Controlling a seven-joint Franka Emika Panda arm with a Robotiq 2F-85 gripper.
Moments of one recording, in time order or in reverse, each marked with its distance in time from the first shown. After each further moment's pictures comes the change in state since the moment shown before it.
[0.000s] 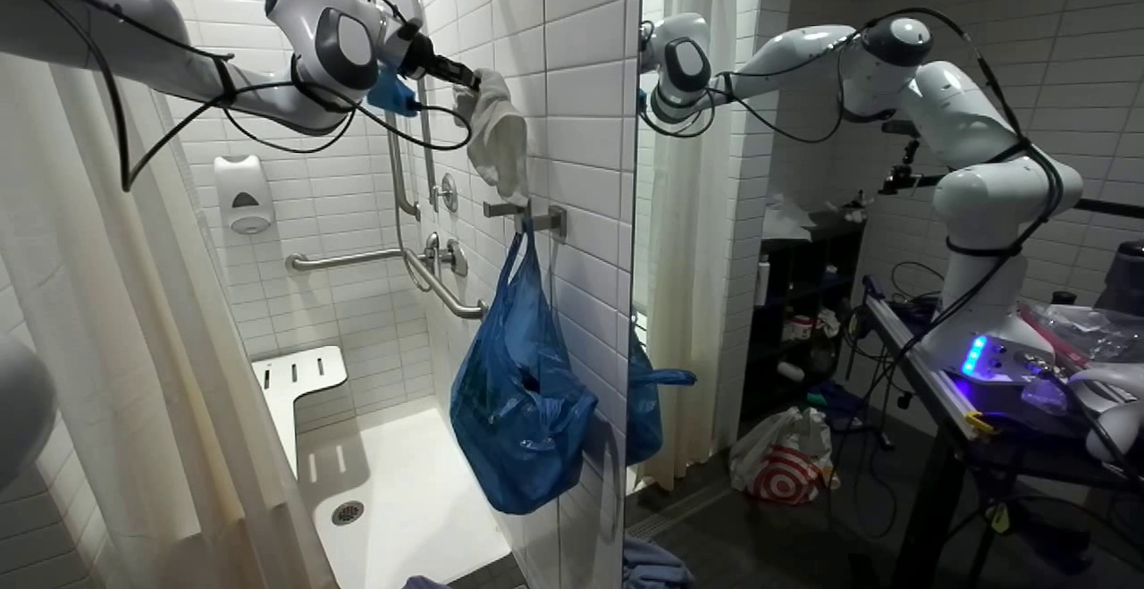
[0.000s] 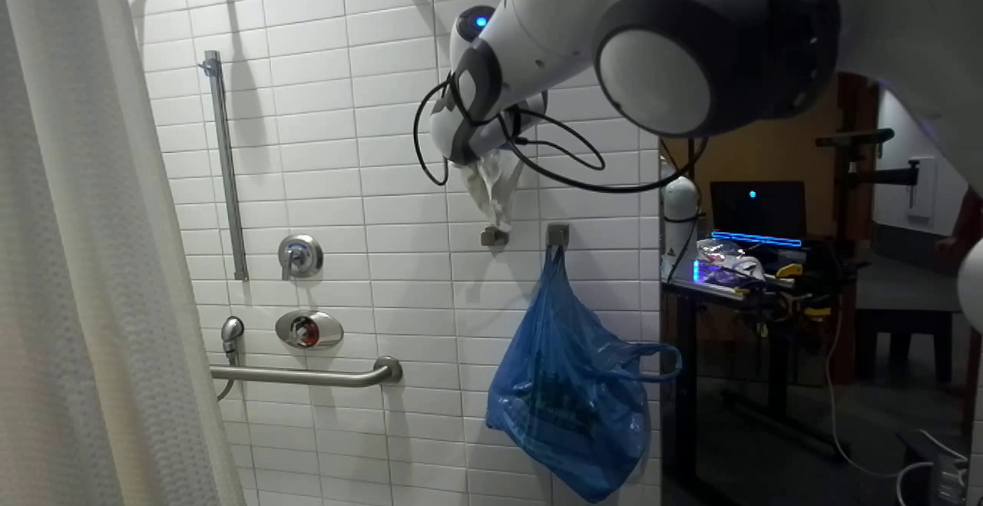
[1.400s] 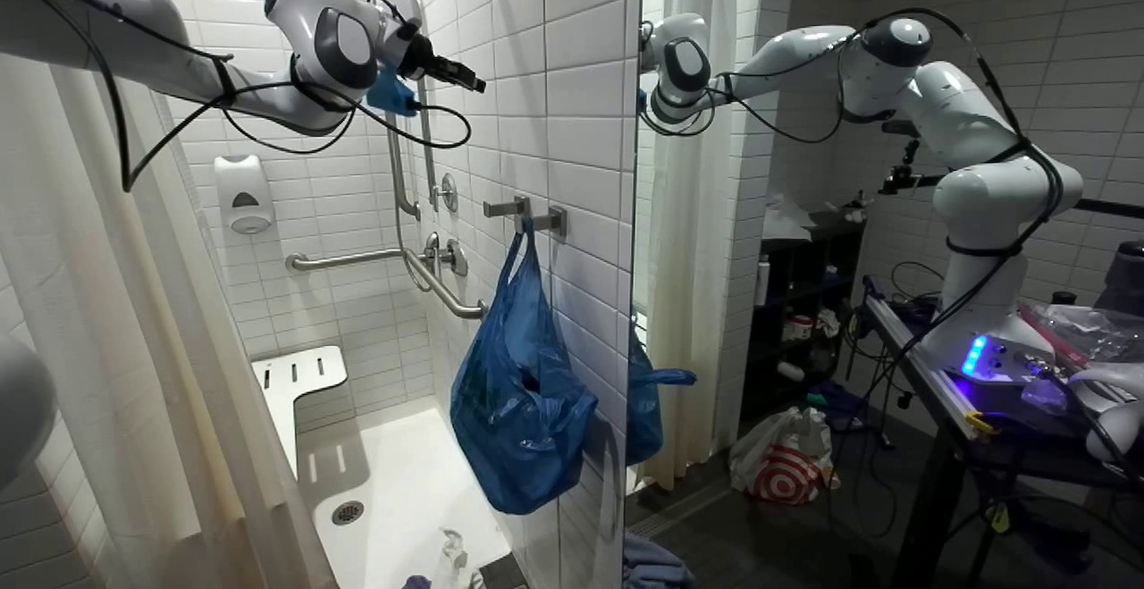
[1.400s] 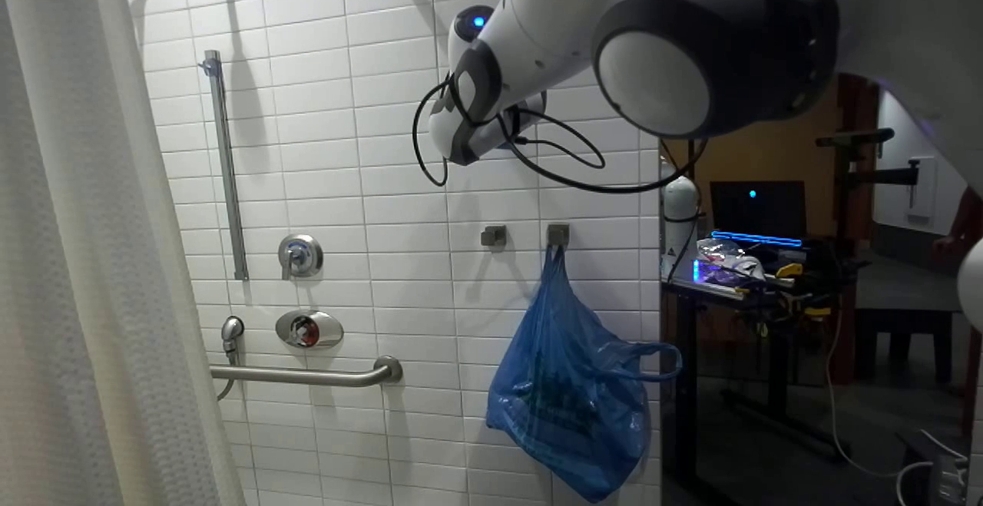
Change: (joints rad) arm 0.000 0.003 -0.001 0.005 -0.010 -0.011 0.000
